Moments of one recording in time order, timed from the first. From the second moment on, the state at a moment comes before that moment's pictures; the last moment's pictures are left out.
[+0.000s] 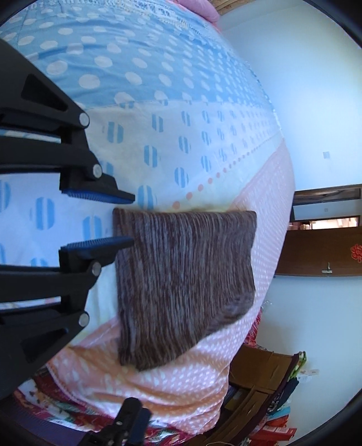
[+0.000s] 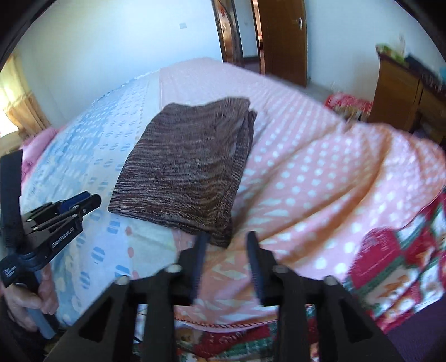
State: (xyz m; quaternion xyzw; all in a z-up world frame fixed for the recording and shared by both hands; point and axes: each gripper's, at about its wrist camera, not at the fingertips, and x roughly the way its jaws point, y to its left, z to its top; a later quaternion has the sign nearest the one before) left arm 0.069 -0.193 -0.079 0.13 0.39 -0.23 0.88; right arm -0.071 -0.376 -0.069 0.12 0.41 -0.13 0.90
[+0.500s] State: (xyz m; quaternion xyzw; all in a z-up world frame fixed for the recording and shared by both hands) left arm 0.014 -0.208 -0.079 0.14 0.47 -0.26 0.83; right arm -0.111 -0.366 -0.041 0.07 0.39 -0.15 0.90
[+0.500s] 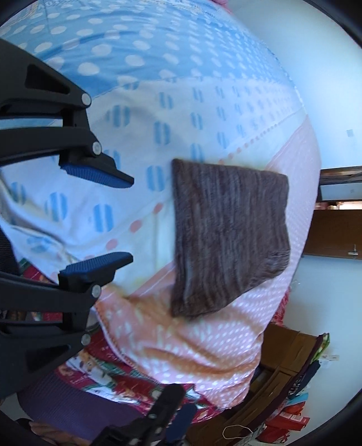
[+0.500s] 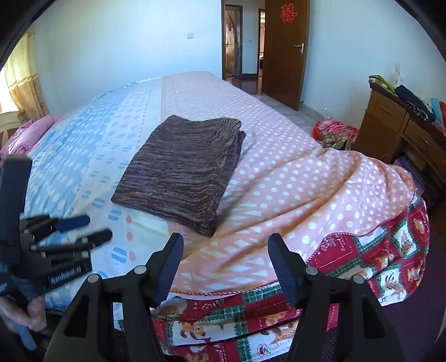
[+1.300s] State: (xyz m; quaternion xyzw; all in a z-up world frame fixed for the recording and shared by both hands) left arm -0.046 -0.157 0.050 0.07 0.15 -0.19 0.97; right arm -0.145 -0.315 0.056 0.02 0.17 -0.17 0.97
